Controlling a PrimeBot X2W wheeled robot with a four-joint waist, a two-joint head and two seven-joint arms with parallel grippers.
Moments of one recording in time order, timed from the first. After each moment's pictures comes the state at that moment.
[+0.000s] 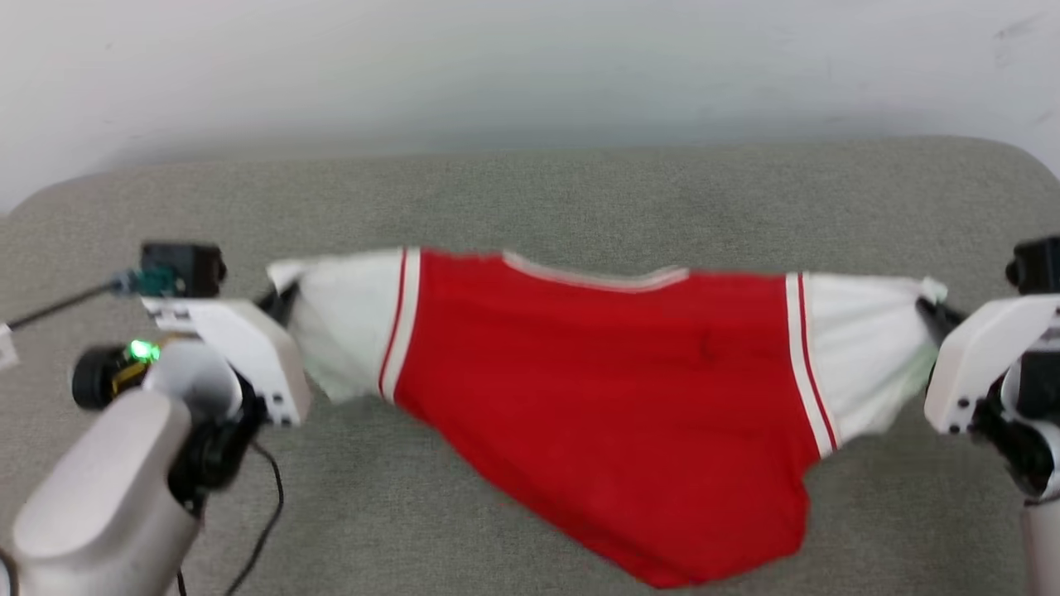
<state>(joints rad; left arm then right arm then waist) -0.50 0.58 -0.54 0.26 -0.83 0.17 0.25 -0.35 -0.24 -0.09 0.17 0.27 0.13 0.61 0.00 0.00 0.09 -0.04</state>
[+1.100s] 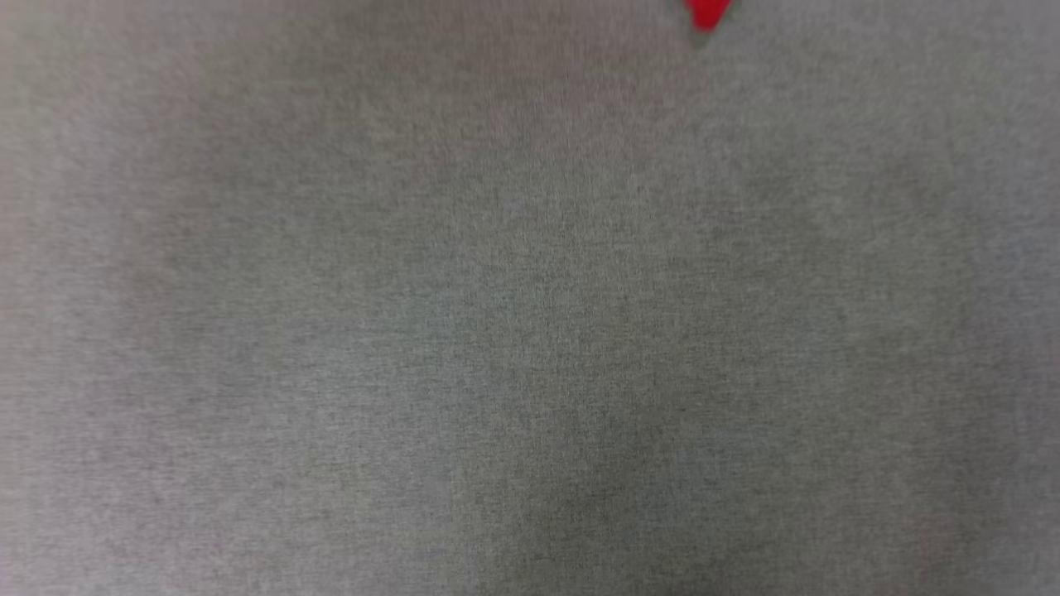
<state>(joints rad) -1.67 0.50 -0.44 0.72 -0.59 0.08 -0.11 -1.62 -0.33 0.16 0.66 0.21 0.13 0.07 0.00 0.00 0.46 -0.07</state>
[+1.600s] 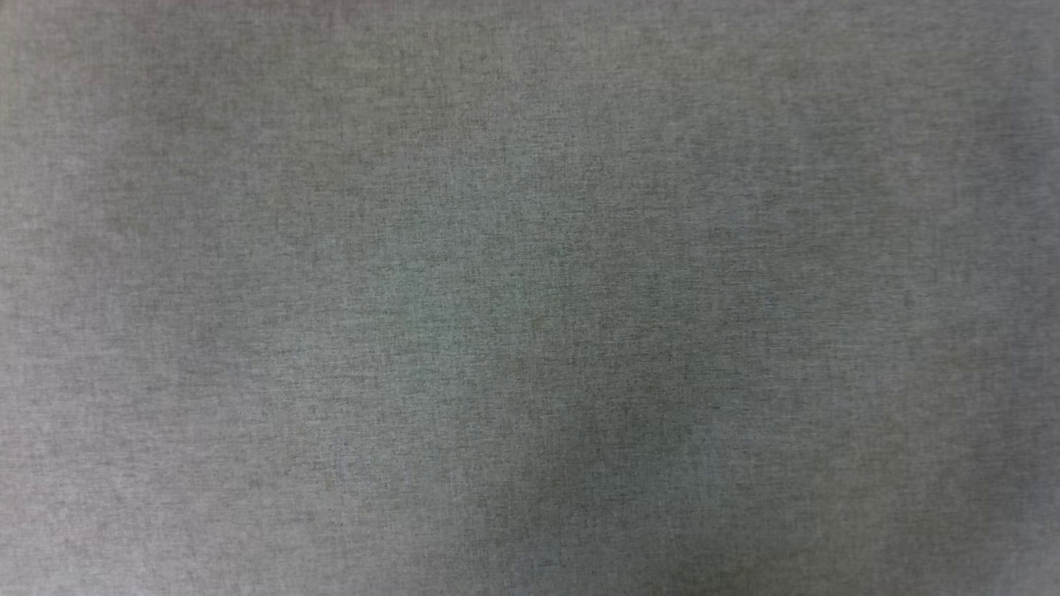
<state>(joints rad) -1.70 0.42 -0.46 0.91 -0.64 -0.01 -0.16 -1.74 -0.29 0.32 0.89 0.30 0.13 -0.03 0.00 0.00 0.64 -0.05</state>
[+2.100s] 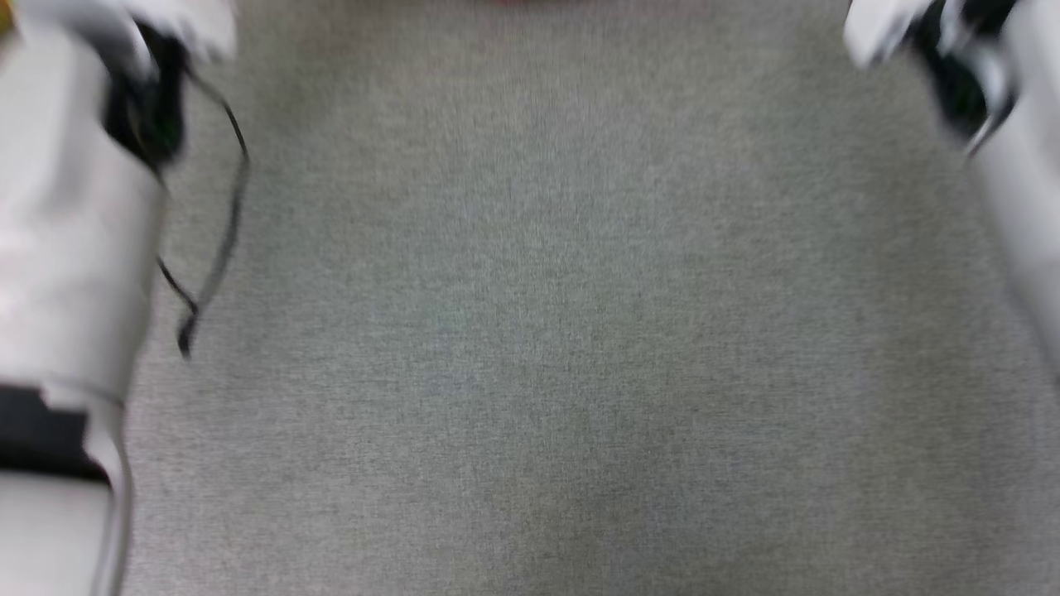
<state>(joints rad) -1.27 0.35 -0.43 0.98 -0.74 -0.10 -0.26 -1.29 -0.25 0.48 0.91 0.50 0.13 -0.07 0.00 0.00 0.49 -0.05</state>
